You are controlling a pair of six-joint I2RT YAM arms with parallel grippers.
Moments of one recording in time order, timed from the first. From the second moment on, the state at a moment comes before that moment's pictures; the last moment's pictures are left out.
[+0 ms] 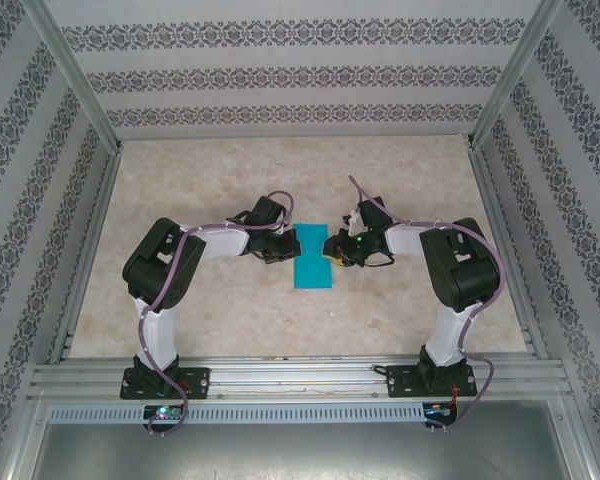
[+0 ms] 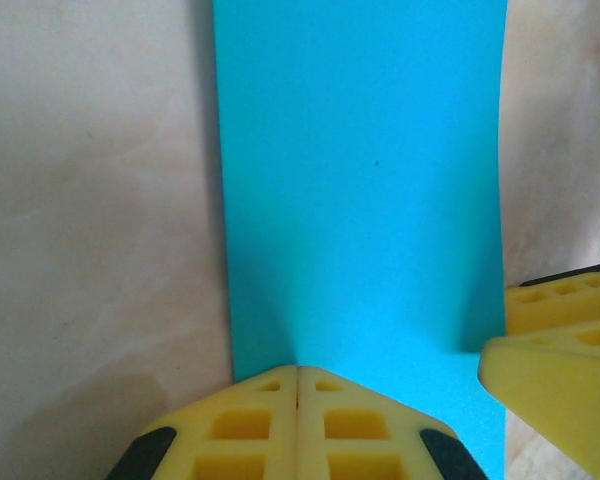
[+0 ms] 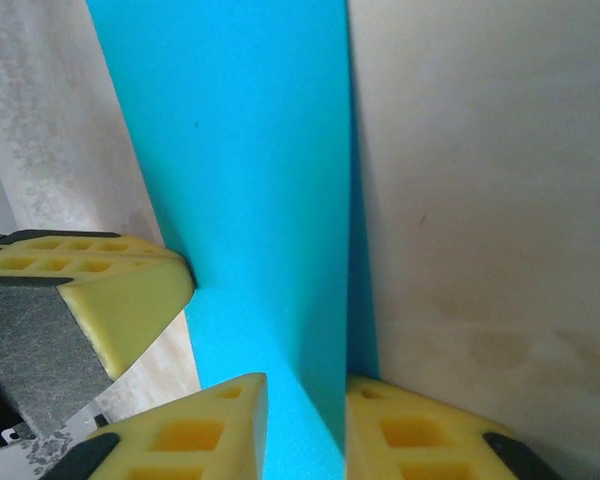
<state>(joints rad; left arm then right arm) -0.52 1.97 1.12 -0.15 0.42 -0.74 0.30 1.86 0.90 -0.13 -0.72 0.70</state>
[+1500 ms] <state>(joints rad) -1.05 1.89 1.32 -0.55 -0.20 -0.23 0.30 1.78 0.92 -0.28 -0.75 0.71</state>
